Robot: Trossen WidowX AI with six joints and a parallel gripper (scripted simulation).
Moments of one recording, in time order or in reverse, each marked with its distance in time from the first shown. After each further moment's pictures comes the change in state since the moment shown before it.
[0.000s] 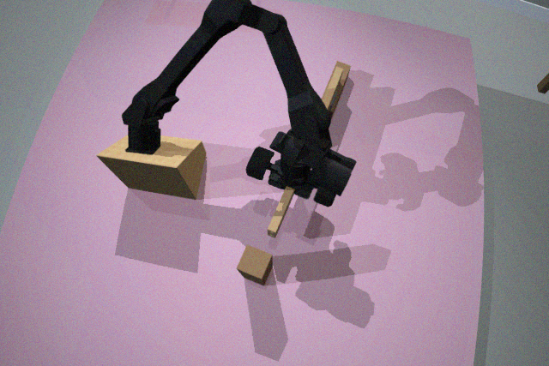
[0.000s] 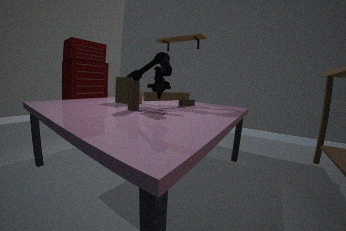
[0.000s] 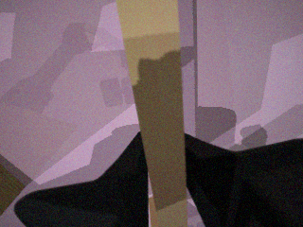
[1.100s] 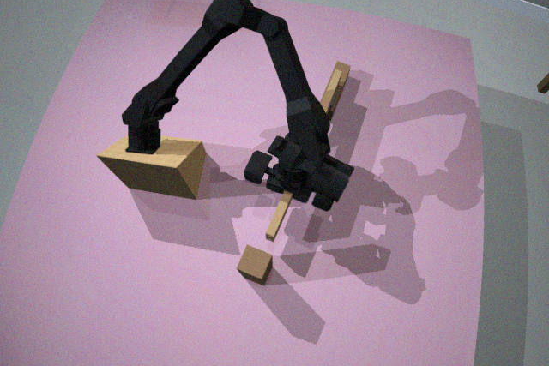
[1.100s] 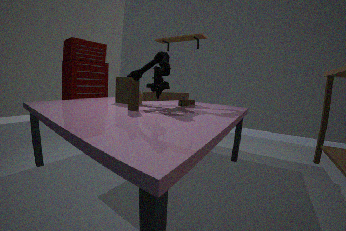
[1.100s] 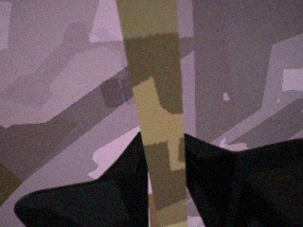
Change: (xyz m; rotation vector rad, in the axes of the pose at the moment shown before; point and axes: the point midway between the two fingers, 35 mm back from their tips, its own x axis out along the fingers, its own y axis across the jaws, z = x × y) arm -0.001 0.000 -0.010 0.000 -0.004 -0.002
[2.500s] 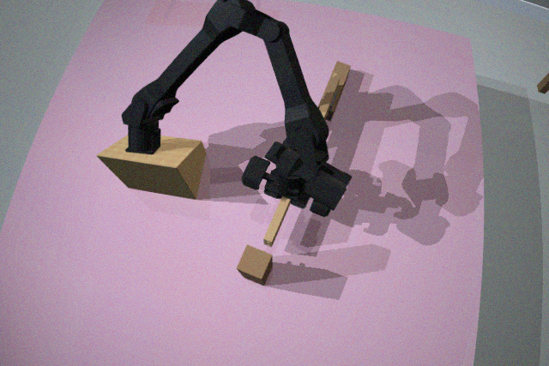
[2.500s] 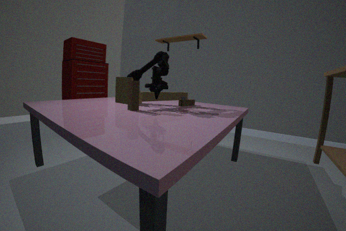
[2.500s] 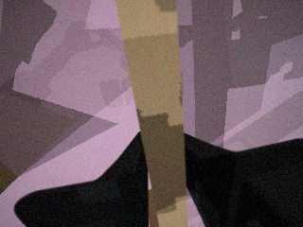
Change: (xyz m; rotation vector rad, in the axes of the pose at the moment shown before) arm 0.001 0.000 -0.012 0.002 -0.003 0.000
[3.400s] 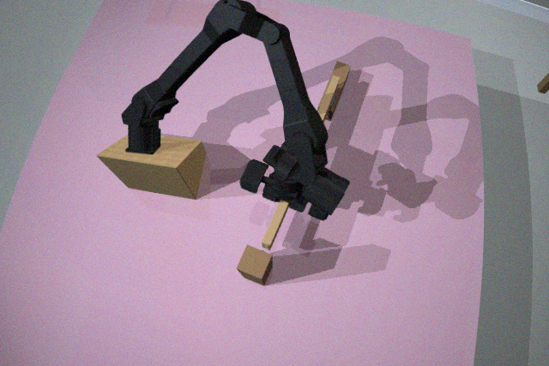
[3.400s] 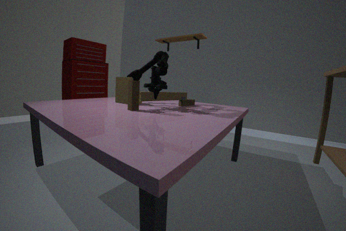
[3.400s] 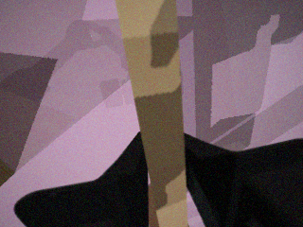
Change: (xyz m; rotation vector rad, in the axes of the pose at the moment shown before) arm -0.001 0.000 -0.008 0.000 0.001 0.000
